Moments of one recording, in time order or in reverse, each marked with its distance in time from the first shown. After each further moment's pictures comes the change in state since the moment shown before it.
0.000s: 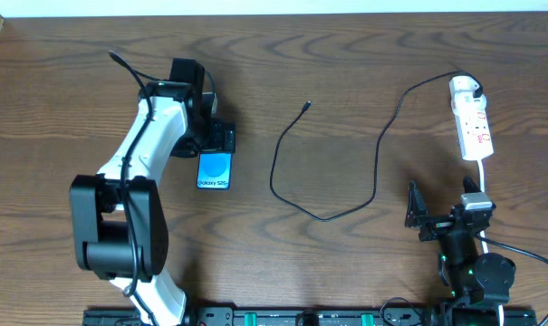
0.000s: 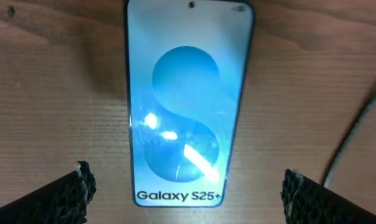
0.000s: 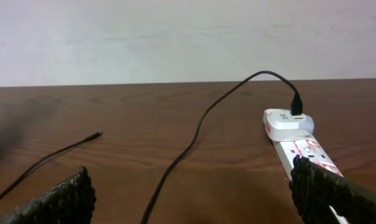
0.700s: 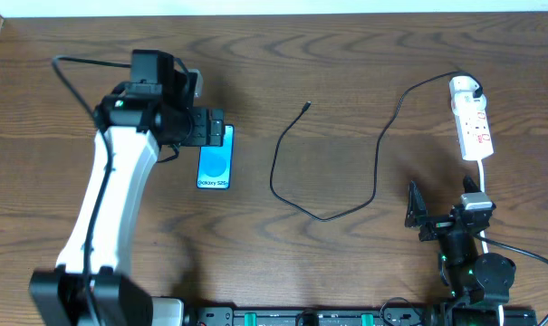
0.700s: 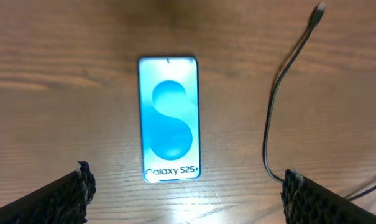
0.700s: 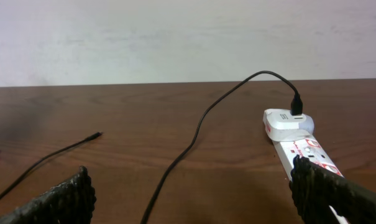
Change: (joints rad) left arm 0.032 -0.319 -0.002 -0.032 0.074 0.087; right arm 0.000 0.000 0.000 0.000 0.000 0.000
